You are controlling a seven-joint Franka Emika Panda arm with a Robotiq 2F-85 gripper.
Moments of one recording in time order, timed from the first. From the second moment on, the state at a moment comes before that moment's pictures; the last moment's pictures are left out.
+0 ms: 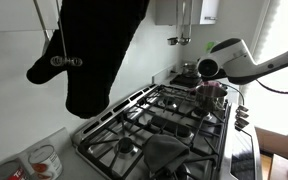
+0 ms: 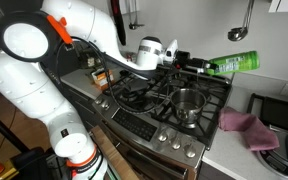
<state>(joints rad) -0.05 -0.13 -0.06 -2.26 -1.77 1.97 1.81</state>
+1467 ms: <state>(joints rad) -0.11 -0.19 -0.16 -2.22 -1.11 2.14 1.57</state>
